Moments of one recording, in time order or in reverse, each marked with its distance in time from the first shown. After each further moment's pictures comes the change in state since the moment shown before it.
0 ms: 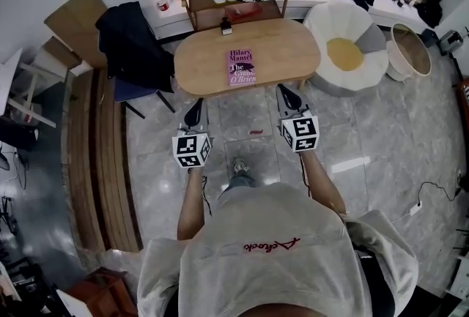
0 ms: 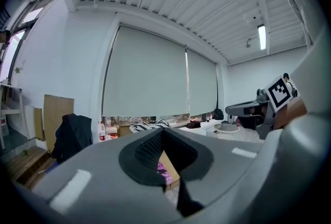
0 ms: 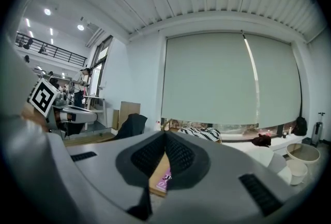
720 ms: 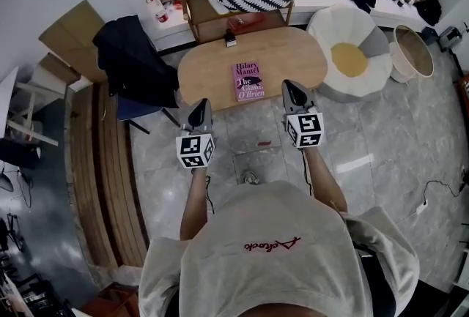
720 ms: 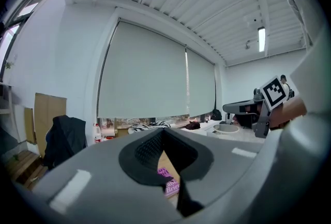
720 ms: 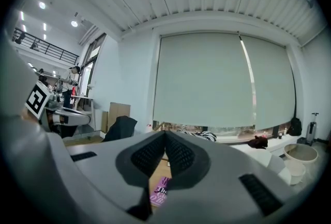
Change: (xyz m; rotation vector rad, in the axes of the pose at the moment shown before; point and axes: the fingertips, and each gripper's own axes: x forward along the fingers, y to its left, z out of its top) left arm 0.078 0.069 0.010 0.000 -0.006 -0.051; right arm 0.098 -0.024 0.019 0.007 -0.018 -0.086
